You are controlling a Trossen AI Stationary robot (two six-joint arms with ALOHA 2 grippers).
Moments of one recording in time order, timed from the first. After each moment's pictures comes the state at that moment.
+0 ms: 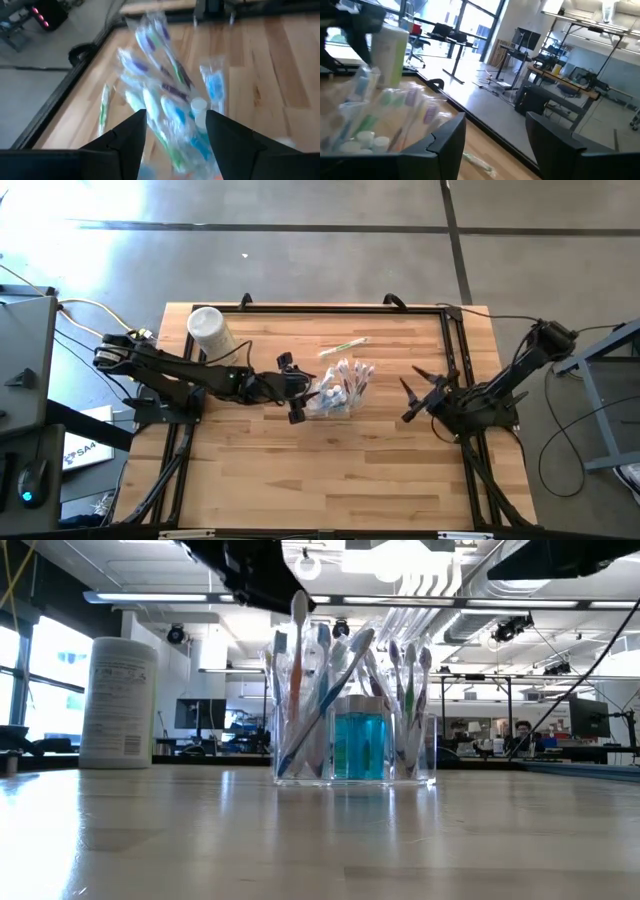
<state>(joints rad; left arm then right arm) -0.17 1.39 0.97 -0.06 -0.47 -0.03 0.72 1.08 0.35 0.97 1.57 -0.55</state>
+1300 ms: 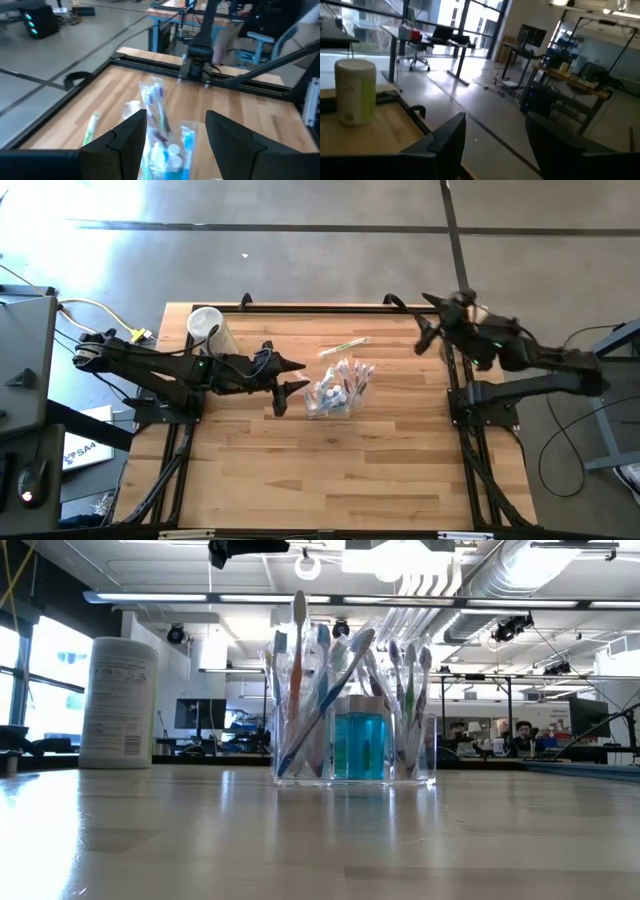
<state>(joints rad) -0.17 1.15 0.97 -0.05 -0.43 -0.20 -0.03 0.73 0.89 -0.14 0.79 -0.26</state>
